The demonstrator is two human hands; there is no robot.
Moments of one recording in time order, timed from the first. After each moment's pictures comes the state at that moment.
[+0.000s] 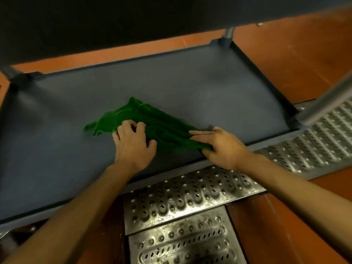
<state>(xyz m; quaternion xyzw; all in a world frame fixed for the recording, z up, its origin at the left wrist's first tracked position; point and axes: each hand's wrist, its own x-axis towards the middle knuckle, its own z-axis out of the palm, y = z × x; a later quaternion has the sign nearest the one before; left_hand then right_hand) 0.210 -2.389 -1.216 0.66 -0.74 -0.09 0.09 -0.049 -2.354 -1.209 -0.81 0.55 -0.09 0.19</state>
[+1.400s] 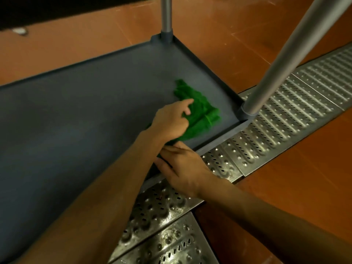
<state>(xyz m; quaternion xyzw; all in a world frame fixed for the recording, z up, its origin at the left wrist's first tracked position) -0.015 -2.447 -1.198 0.42 -0.85 -0.30 0.09 -0.059 -2.312 -1.206 -0.75 0.61 -0.16 0.19</state>
